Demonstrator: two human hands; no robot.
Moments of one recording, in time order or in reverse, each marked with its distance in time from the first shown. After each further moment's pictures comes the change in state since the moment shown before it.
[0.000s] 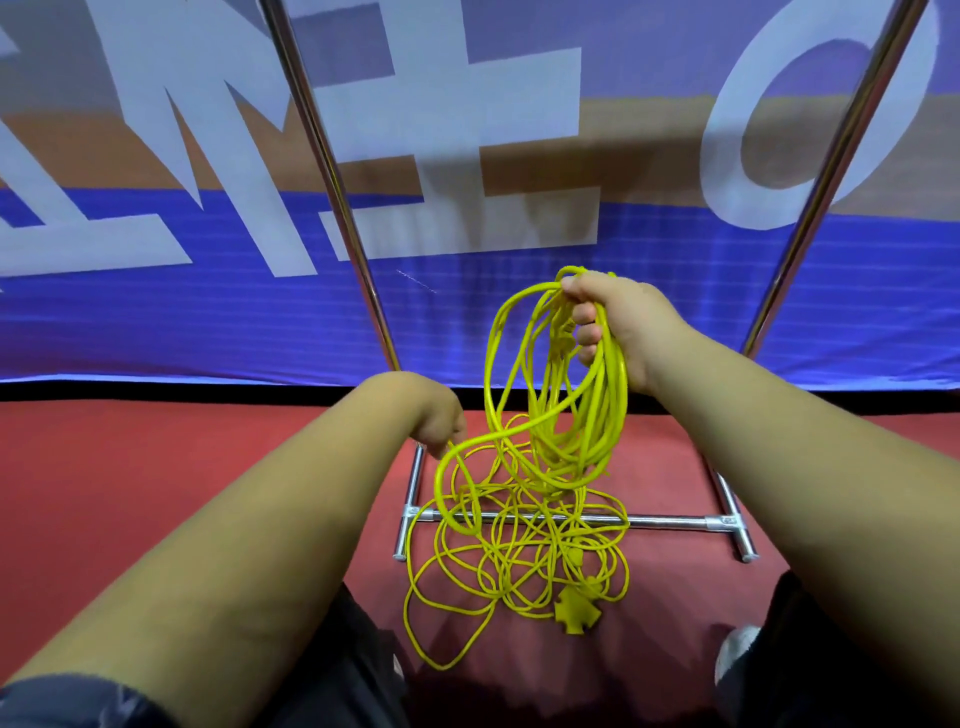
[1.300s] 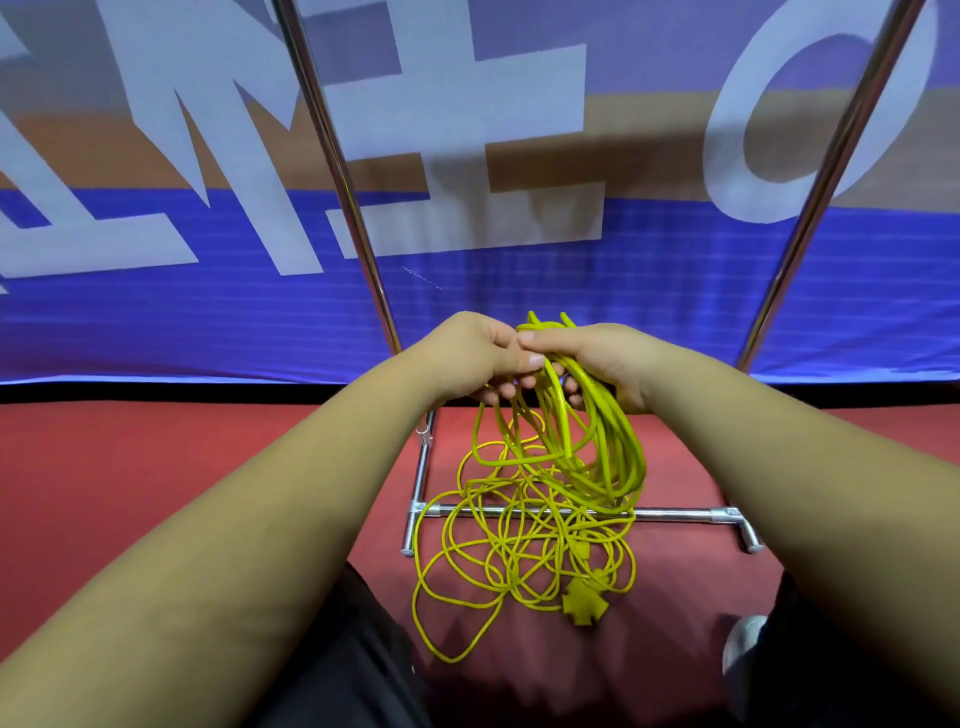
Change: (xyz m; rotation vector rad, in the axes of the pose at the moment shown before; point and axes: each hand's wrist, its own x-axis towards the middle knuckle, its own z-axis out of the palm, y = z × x) left_hand -0.048 0.033 -0.017 -1.075 0.417 0.395; right_hand -0.011 0.035 0.011 -0.478 -0.152 0.175
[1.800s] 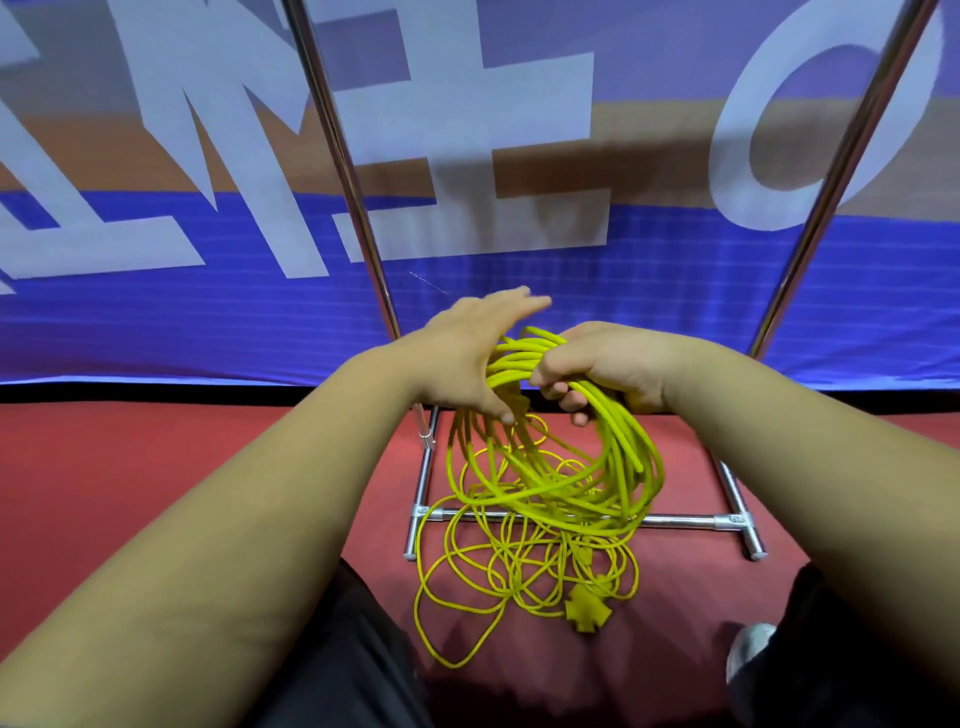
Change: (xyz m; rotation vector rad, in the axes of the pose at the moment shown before) left_hand 0.005 -0.008 -0.036 0.923 0.023 0.429; right_hand -0.026 -0.019 0.004 -0.101 -0.273 -0.052
